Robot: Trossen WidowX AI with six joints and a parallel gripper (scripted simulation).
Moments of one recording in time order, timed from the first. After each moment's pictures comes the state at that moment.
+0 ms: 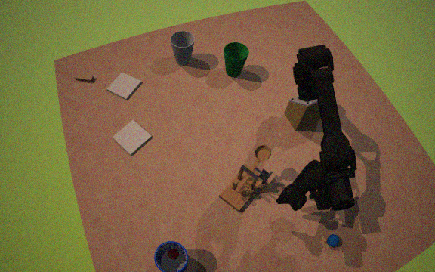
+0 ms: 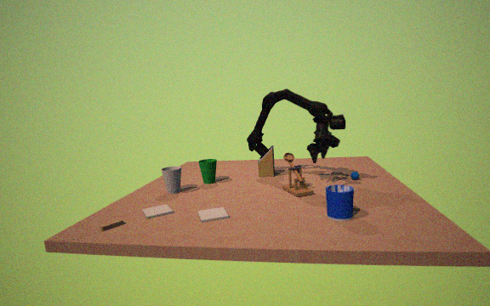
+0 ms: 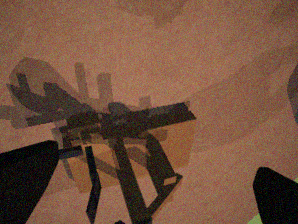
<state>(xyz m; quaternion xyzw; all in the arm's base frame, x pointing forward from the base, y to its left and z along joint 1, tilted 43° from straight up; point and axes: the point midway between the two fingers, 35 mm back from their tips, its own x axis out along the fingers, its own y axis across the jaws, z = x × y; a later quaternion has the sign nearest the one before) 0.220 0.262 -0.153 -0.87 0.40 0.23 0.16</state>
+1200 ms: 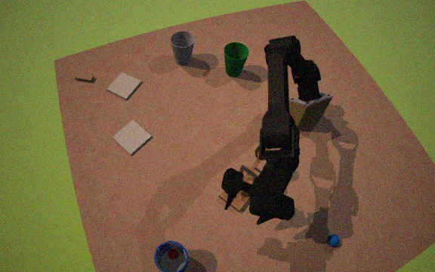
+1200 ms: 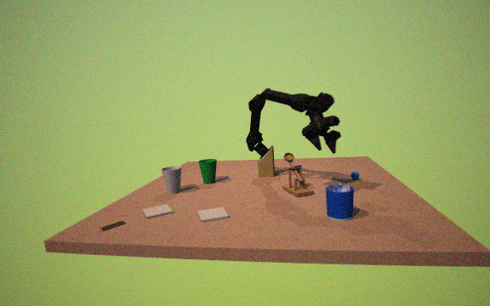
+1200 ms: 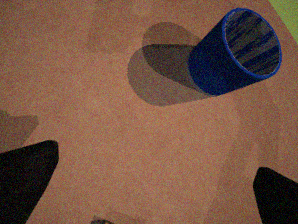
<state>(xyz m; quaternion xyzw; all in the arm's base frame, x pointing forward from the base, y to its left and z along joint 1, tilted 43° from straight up) 0.369 0.332 -0.103 -0.60 0.42 0.14 0.66</state>
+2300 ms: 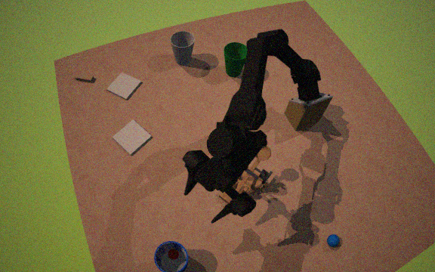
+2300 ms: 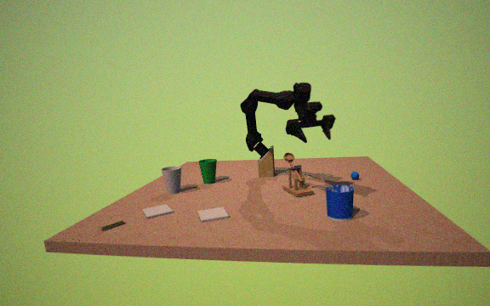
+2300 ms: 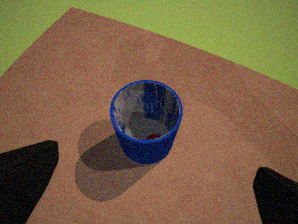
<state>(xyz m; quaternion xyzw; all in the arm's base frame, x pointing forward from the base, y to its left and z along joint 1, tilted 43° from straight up) 0.458 0.345 -0.028 -0.39 0.35 0.08 0.85</state>
